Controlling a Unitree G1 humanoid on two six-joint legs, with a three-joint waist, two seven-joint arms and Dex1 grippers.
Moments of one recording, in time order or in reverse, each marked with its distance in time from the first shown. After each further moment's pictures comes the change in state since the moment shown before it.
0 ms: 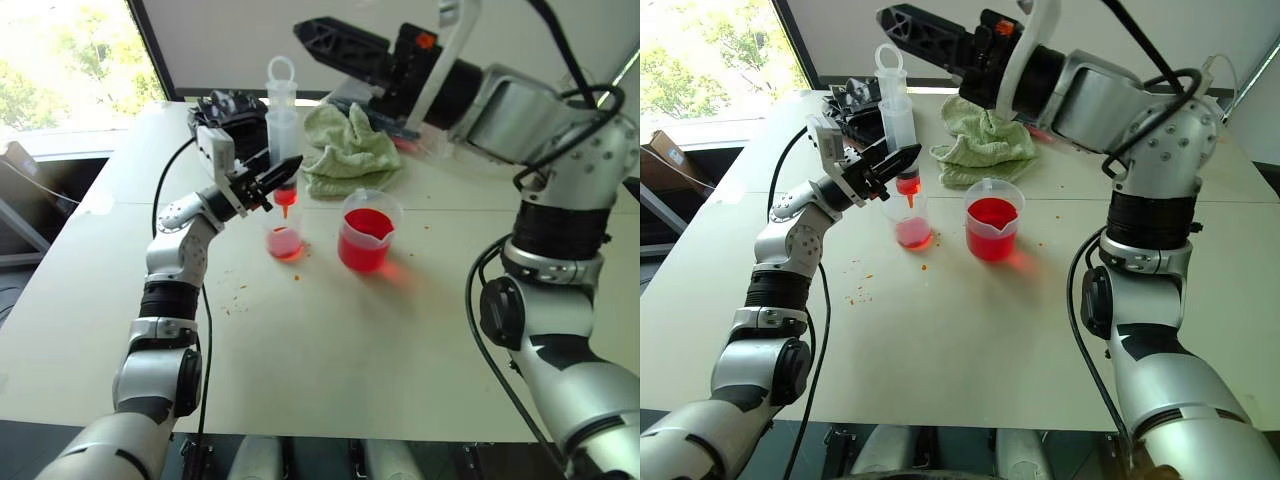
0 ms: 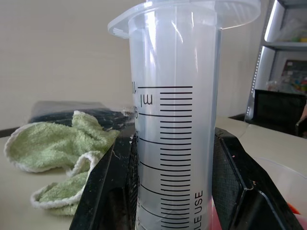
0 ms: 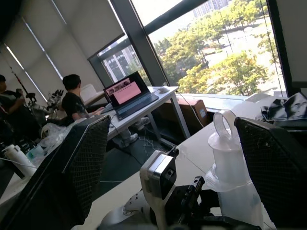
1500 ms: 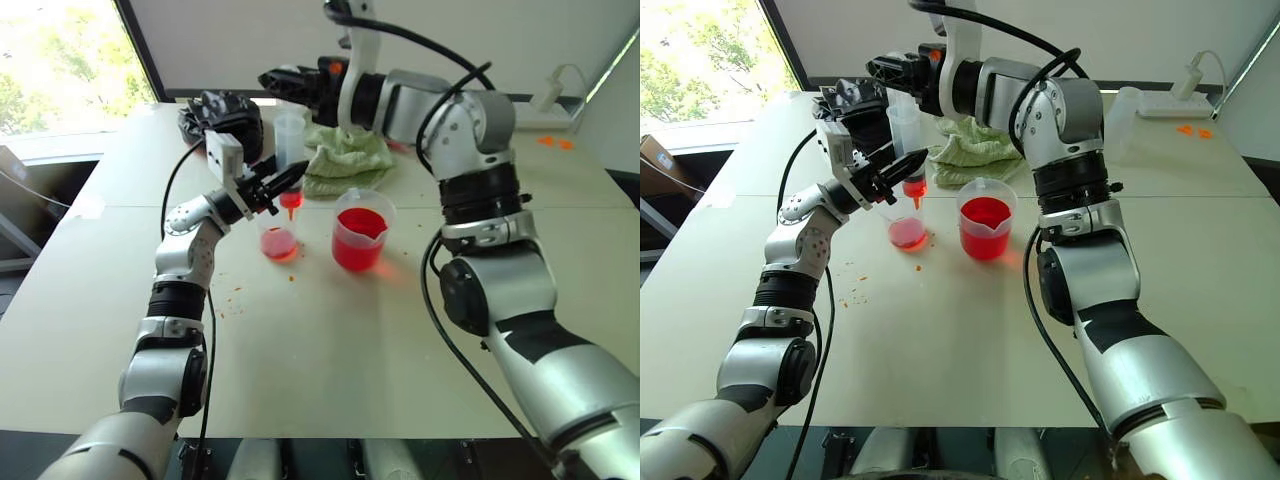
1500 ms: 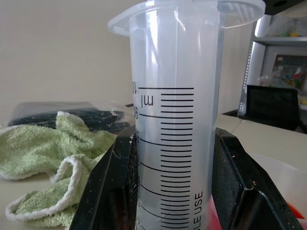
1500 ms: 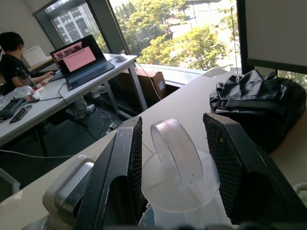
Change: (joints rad) left arm 0.000 -0.021 -0.009 0.023 0.030 -0.039 -0.001; right arm -0.130 0.174 0.087 0.360 -0.618 -0.234 0.387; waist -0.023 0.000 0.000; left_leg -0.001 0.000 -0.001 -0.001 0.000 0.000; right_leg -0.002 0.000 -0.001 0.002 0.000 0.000
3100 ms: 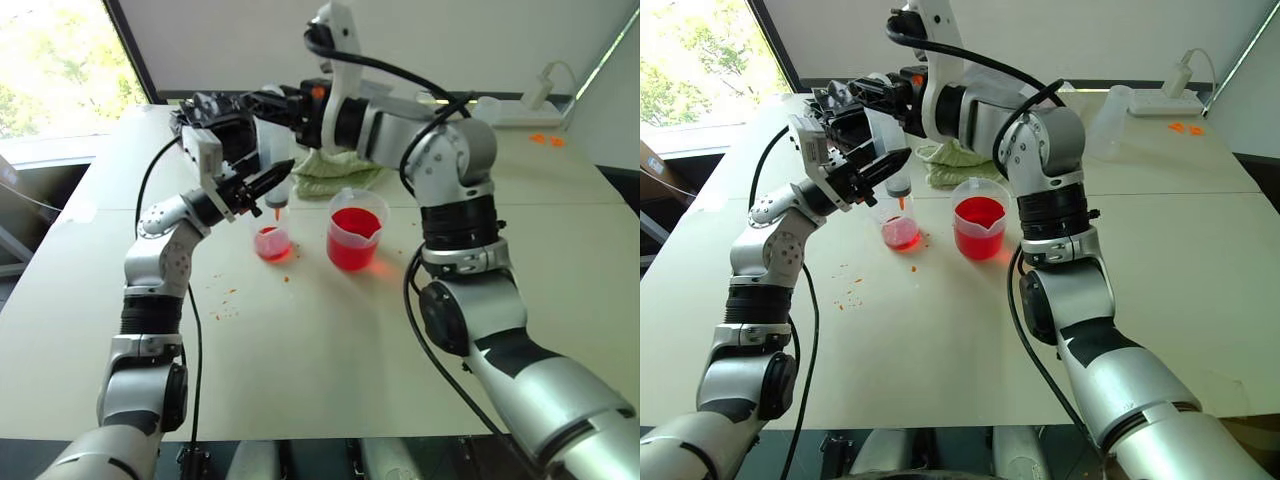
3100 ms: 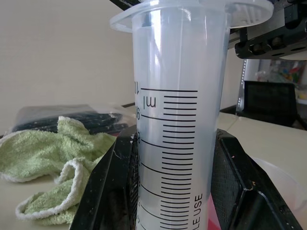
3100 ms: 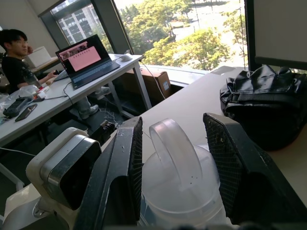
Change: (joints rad) left arm 0.101 0.085 0.014 -0.247 -0.060 0.150 0.039; right arm 0.109 0.115 -0.025 -0.194 -0.054 0.086 -0.028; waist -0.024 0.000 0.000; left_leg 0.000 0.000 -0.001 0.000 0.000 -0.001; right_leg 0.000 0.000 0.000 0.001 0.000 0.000
